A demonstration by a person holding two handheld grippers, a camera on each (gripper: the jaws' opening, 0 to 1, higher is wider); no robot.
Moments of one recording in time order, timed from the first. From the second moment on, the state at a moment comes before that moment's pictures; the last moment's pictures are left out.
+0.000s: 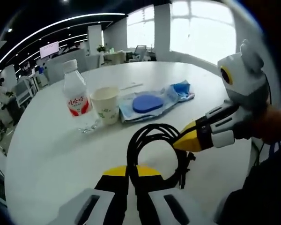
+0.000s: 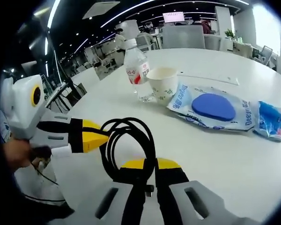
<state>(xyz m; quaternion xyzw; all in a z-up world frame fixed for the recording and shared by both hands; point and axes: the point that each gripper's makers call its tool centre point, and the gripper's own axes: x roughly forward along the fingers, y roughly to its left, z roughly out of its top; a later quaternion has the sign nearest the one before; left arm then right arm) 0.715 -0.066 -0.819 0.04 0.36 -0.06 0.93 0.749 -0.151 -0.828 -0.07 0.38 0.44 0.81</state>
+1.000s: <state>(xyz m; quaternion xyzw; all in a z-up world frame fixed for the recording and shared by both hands) 0.770 -0.162 -0.782 0.05 0.32 -0.12 0.94 0.795 -0.250 -0.791 -0.05 0.34 0.38 0.86</state>
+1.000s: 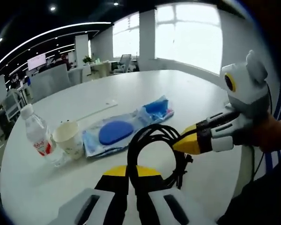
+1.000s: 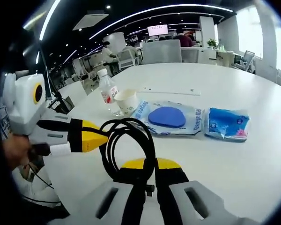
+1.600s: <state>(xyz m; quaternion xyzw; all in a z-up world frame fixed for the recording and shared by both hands) 0.820 -0.214 -0.786 0.05 0.33 -0.17 0.93 0.838 -0.302 -0.796 -0.06 0.35 0.34 0.87</state>
